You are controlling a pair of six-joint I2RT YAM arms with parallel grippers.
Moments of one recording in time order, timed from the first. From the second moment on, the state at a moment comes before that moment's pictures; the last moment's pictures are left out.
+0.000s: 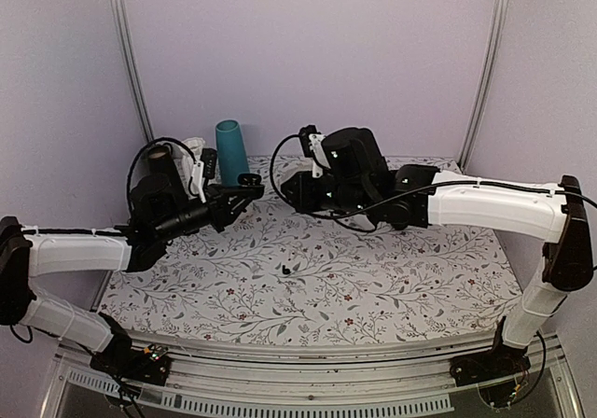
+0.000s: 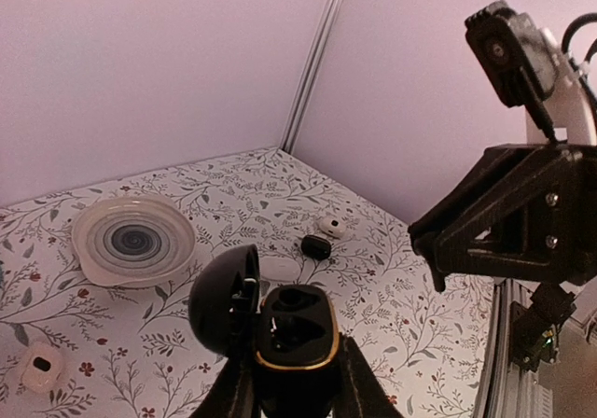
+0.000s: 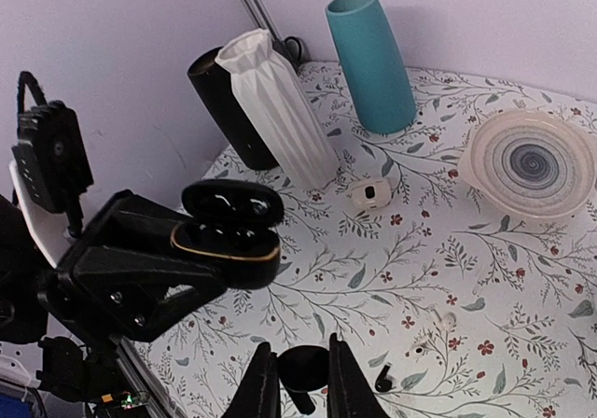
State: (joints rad) left arm -0.58 1.28 0.57 0.68 0.35 -0.30; right arm 1.06 1.71 1.46 -0.21 0.21 0.53
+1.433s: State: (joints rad) left arm -0.73 1.34 0.68 0.76 0.46 -0.26; right arm 1.10 1.67 1.39 0.17 0.14 0.49
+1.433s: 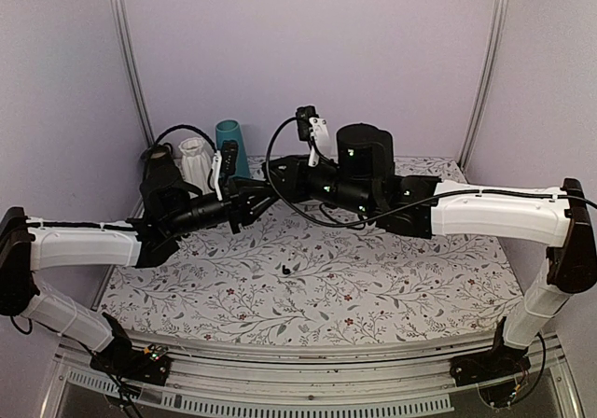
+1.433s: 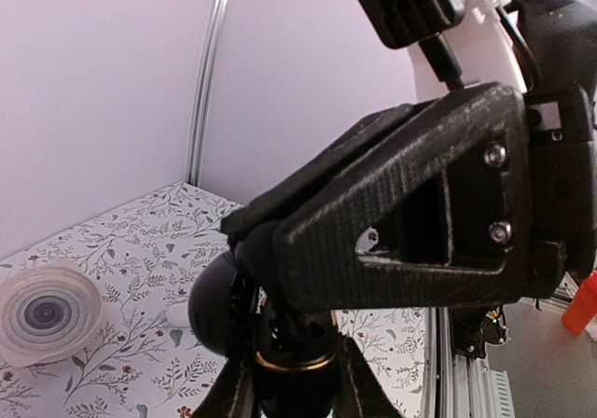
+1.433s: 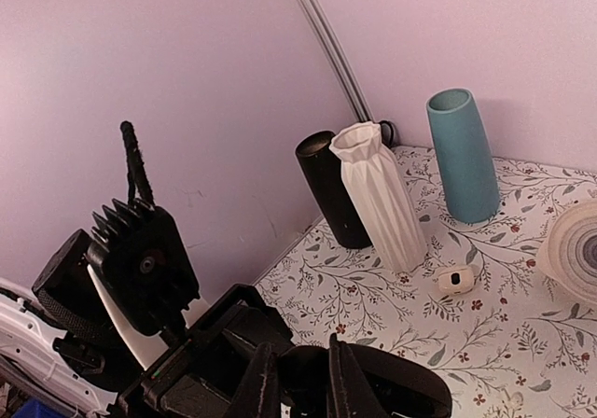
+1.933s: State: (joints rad) left arm -0.73 1.34 0.68 0.75 0.43 -0.26; right arm 1.11 1.67 1.38 0.19 0.15 0.49
